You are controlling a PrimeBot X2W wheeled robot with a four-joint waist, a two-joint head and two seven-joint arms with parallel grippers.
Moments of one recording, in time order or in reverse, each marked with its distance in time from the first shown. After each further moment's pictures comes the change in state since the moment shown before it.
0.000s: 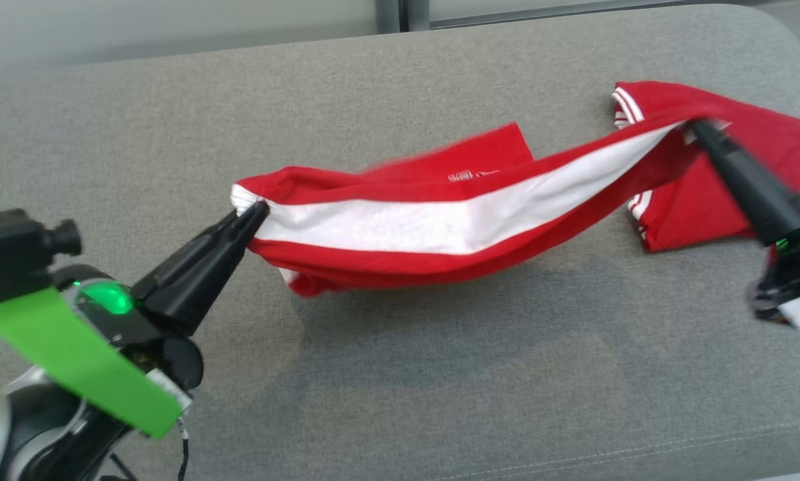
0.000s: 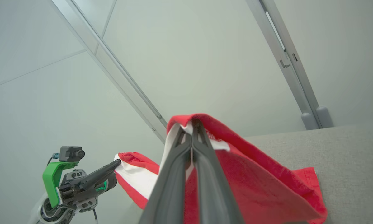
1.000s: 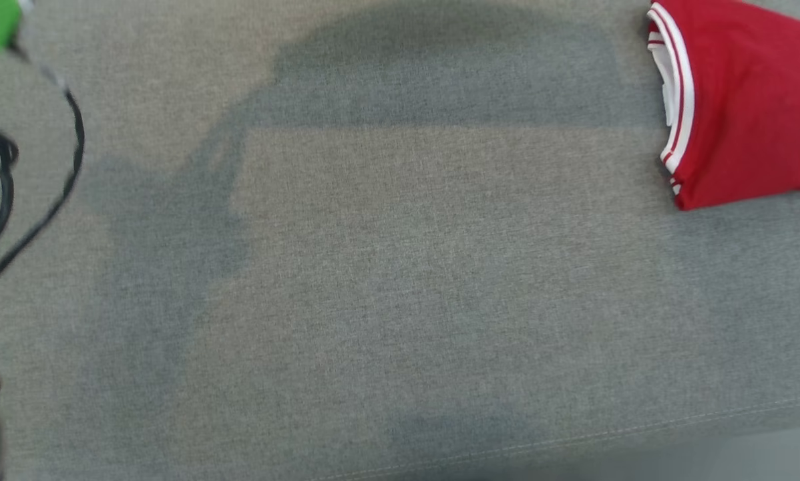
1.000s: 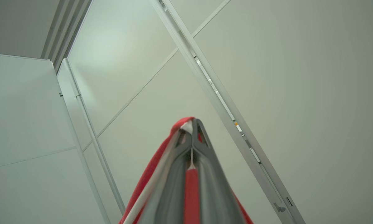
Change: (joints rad) left arm -0.796 -0.059 0.048 0.293 0.139 0.184 0.108; right arm -0.810 0.129 -0.146 0.189 0.018 -0.264 -0.068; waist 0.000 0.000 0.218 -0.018
